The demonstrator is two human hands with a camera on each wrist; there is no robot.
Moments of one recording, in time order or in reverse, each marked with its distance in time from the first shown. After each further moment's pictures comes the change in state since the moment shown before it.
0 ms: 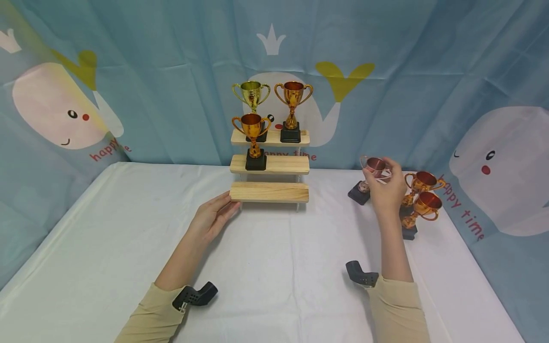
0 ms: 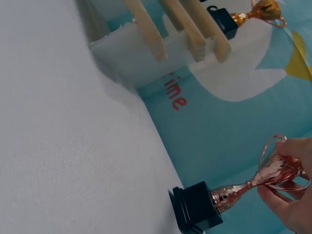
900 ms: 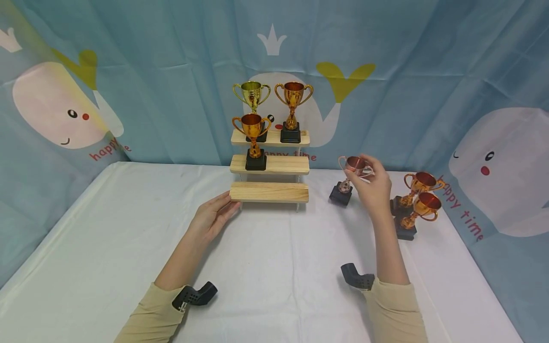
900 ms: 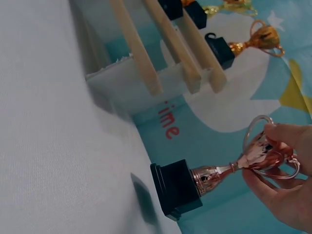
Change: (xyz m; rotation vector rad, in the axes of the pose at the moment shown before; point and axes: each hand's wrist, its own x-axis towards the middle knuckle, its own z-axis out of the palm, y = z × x) left_hand 0.000 0.001 0.001 -0.002 -0.007 0.000; right_hand -0.008 -0.023 0.005 0.089 -0.261 -0.066
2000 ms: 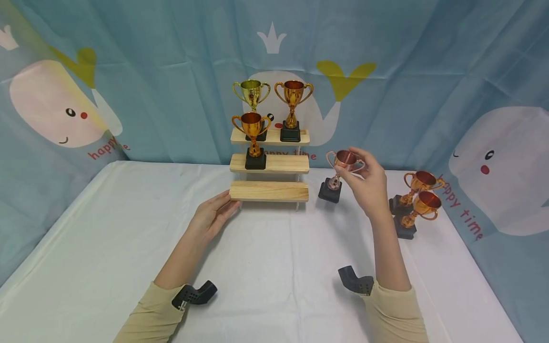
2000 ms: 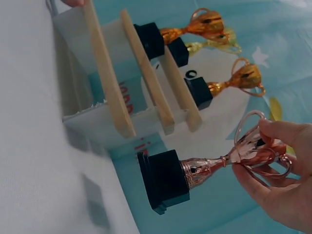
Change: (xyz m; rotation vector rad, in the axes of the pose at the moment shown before) left_hand 0.002 -0.001 -0.001 -0.002 -0.005 -0.005; right_hand -0.014 -0.036 -0.003 0.031 -0.095 -0.130
